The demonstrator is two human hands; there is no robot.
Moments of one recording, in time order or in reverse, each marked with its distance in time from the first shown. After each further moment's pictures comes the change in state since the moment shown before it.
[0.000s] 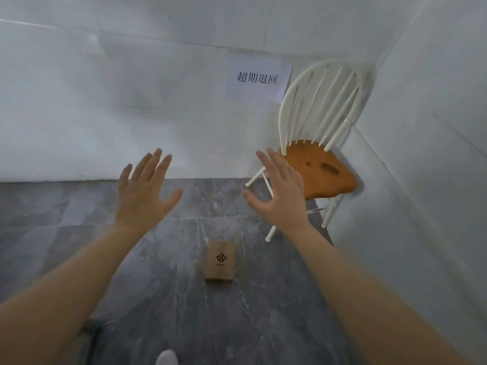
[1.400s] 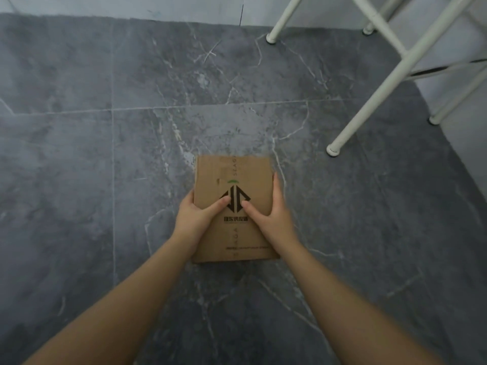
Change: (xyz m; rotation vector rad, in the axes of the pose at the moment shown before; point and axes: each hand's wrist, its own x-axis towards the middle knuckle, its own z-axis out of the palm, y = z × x) left_hand -0.105 -0.069 0.763 -1.208 -0.560 -0.894; right_hand -0.239 0.366 0.662 0.593 -0.298 0.866
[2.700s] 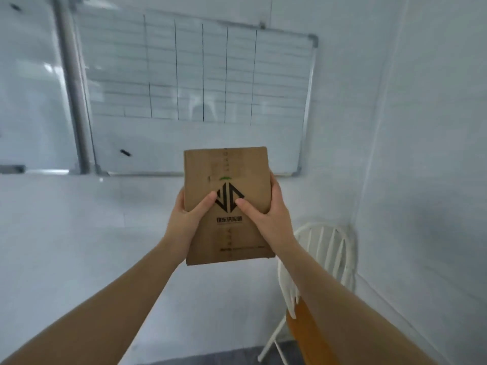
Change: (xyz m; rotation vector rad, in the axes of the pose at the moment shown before) left_hand -0.641 0.837 -0.082 -0.293 -0.062 0.917; right_hand -0.373 -0.914 -0.396 0.208 0.234 -0.985
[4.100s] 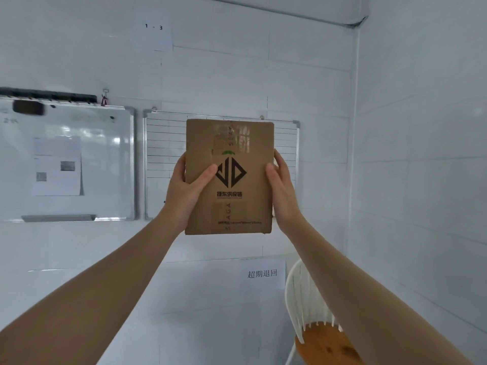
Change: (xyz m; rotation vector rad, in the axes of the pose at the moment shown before) left_hand -0.184 0.229 -0.048 0.128 0.026 0.440; right_hand -0.111 -0.267 -0.014 0.331 0.024 -0.175
